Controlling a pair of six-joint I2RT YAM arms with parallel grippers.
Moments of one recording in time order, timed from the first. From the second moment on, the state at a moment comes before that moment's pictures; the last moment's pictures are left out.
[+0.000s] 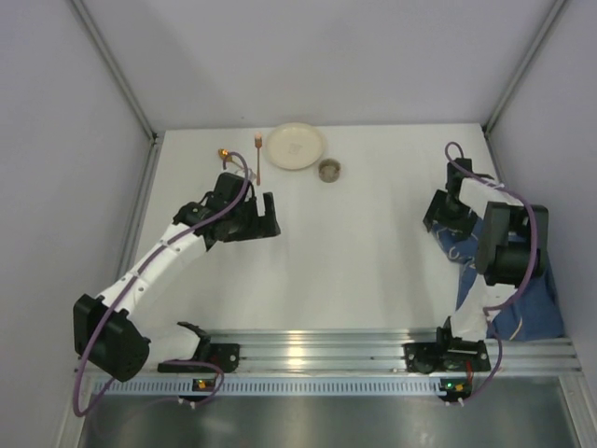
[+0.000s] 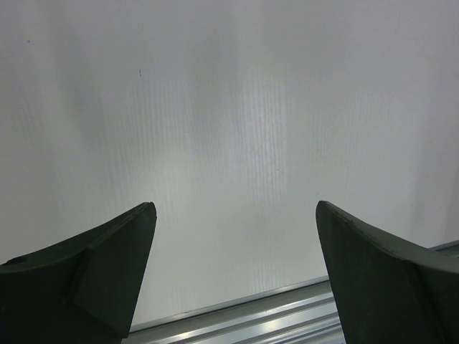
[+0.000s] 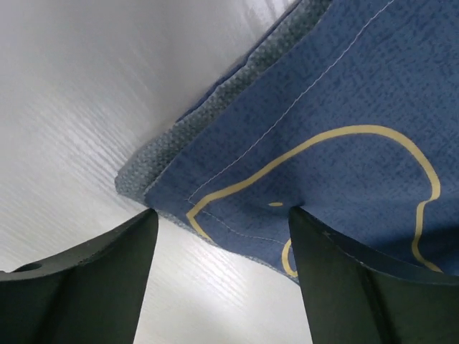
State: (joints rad) left arm -0.48 1.26 1.09 -0.71 0.00 -0.54; right arm -0.10 1.82 1.20 -0.72 0.18 0.39
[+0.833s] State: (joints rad) left arm -0.48 1.21 1.06 -0.76 -0.02 -0.51; right arm -0.02 1.61 1.18 -0.68 -0.24 0.60
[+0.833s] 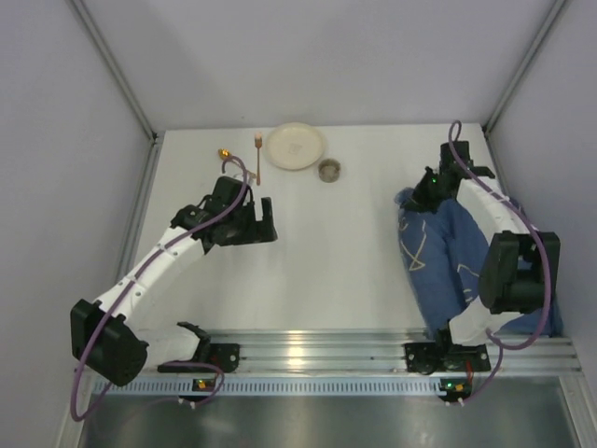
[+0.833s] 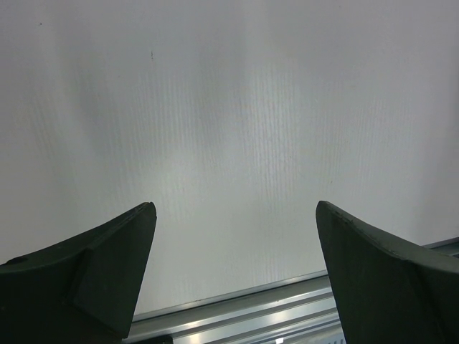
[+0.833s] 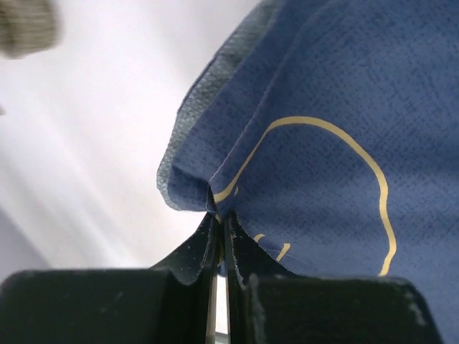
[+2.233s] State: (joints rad) left arm -1.07 2.37 2.02 -0.76 -0.15 -0.63; right arm -0.13 0.94 0.94 -0.99 -0.33 0.58
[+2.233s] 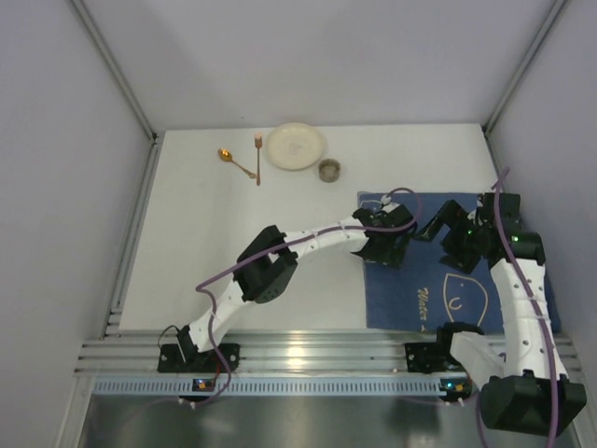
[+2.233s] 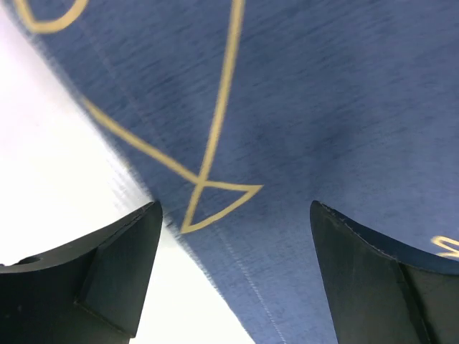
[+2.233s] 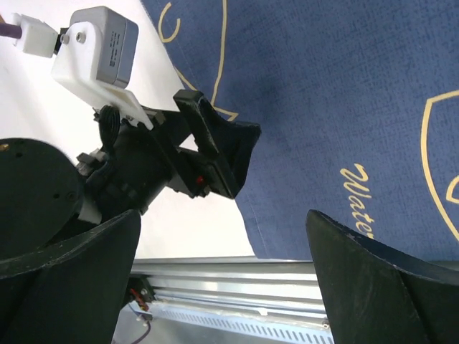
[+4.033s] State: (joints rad) left arm -0.58 1.55 0.97 -0.81 -0.37 -0.82; right arm -0.09 0.92 0.90 -1.03 -0.31 0.55
